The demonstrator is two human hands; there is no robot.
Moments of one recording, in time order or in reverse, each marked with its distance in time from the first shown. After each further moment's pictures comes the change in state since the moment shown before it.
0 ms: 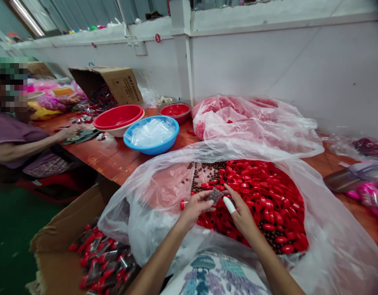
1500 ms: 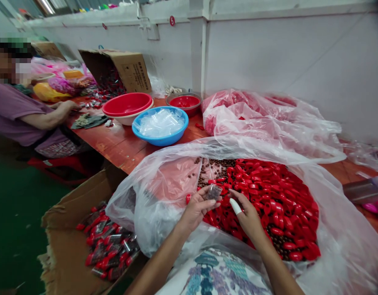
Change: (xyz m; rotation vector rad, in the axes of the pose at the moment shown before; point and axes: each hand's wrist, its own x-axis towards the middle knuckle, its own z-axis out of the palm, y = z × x) left_hand -0.017 0.000 -0.008 -0.327 -0.047 0.065; right_hand -0.003 0.010 0.006 -0.023 -0.030 0.042
